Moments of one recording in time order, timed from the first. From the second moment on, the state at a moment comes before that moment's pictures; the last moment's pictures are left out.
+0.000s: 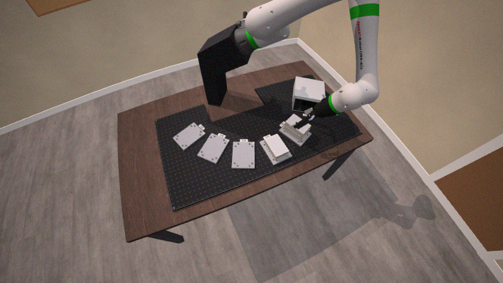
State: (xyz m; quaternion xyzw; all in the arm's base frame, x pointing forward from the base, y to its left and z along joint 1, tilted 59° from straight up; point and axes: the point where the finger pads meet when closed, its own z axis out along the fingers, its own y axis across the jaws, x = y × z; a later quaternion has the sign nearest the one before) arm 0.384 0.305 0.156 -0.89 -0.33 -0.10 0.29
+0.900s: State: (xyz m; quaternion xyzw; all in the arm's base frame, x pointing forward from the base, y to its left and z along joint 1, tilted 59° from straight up) arm 0.399 0.335 0.136 -0.89 -0.33 -0.10 0.29
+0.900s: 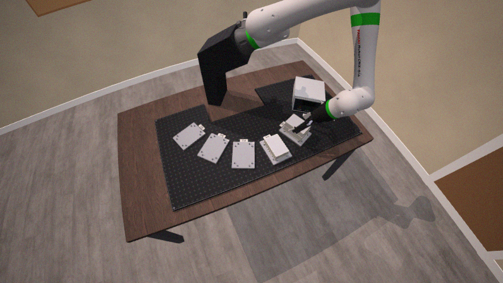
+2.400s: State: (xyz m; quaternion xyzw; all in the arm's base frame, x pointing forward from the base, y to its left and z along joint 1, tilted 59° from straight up) arm 0.401 0.338 0.134 -0.89 -0.33 -0.10 0.29
